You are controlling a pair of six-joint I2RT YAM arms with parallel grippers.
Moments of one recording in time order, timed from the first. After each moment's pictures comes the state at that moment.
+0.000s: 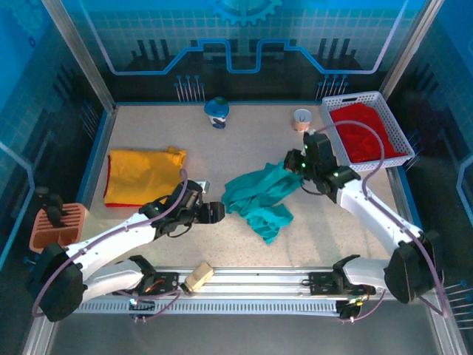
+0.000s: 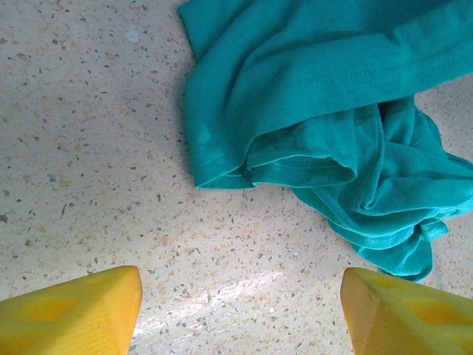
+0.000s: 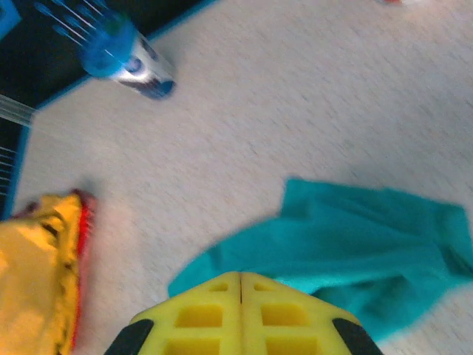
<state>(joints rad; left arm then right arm) -0.66 1.07 0.58 -0.37 0.08 -0.68 0.40 1.28 0.98 -0.33 -0.01 0.70</state>
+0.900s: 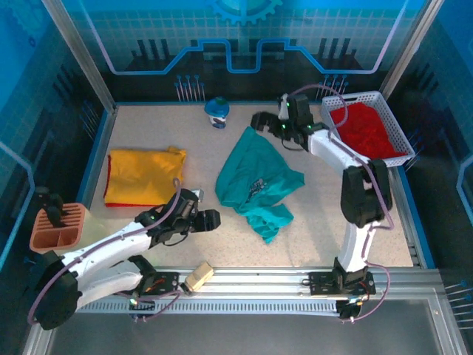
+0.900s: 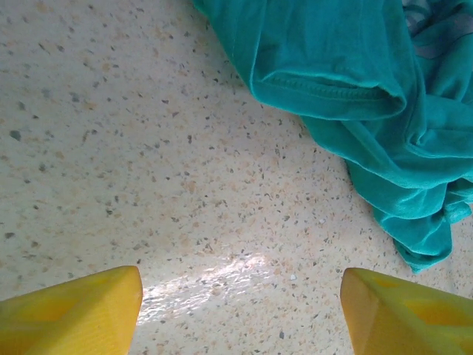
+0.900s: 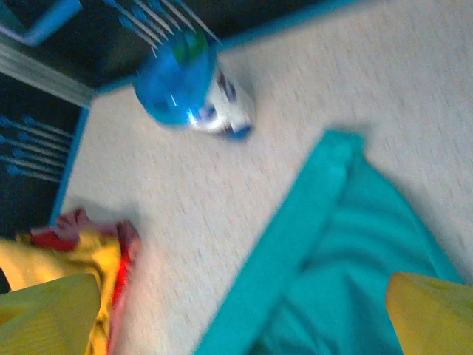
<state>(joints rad) -0.67 1.01 0.47 -0.36 0.10 -0.79 0.31 1.85 1.44 -0.24 -0.34 0.55</state>
